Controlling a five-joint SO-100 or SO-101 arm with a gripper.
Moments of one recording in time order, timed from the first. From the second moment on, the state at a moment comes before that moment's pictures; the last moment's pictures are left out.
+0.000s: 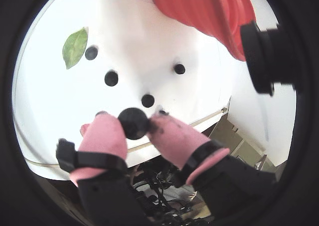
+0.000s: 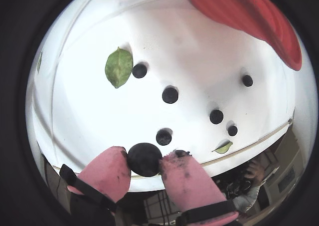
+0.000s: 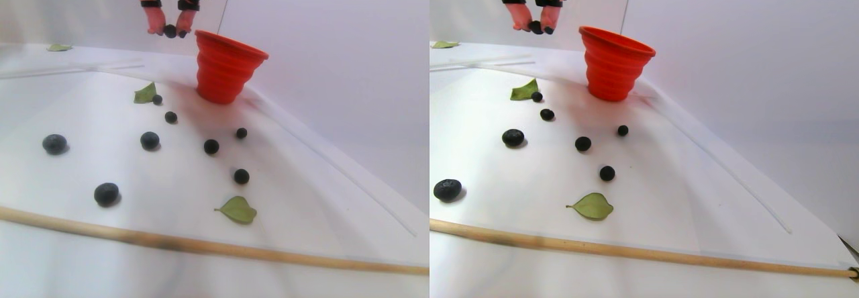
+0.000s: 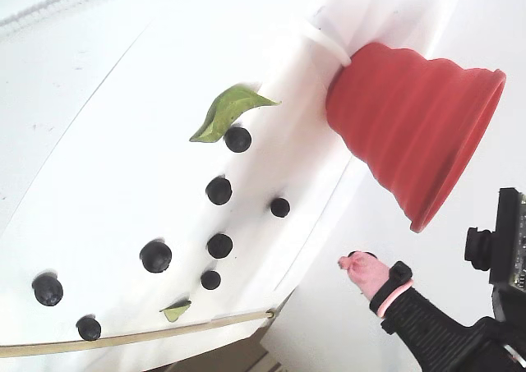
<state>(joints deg) -4.7 139.8 133.7 36.9 -83.2</state>
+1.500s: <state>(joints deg) 8.3 130.6 121.6 28.0 -88.4</state>
